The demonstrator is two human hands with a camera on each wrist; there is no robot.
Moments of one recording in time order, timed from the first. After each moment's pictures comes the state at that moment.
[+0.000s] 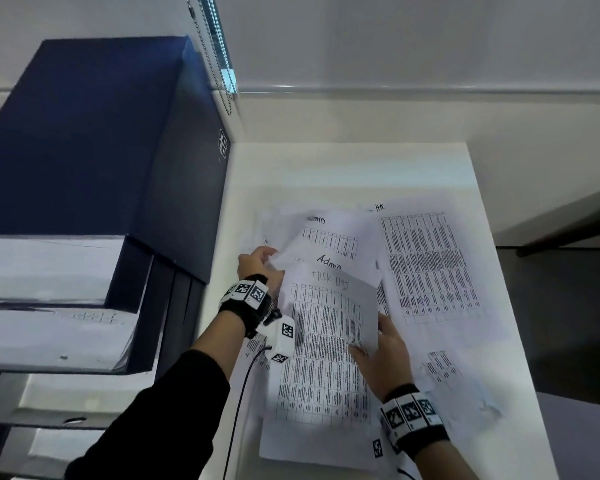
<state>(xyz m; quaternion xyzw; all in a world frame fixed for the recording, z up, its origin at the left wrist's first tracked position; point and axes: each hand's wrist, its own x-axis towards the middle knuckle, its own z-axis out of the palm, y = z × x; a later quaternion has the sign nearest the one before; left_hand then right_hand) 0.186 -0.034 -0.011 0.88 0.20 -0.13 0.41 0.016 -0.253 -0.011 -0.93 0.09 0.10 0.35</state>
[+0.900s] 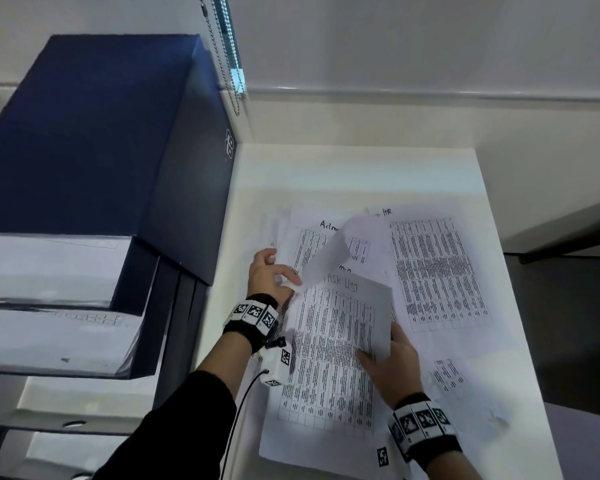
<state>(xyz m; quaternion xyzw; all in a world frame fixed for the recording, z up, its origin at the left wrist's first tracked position) 0.163 -0.030 -0.020 0.87 0.07 -0.11 0.48 0.017 -0.262 -0.025 -0.91 0.11 0.04 0.39</state>
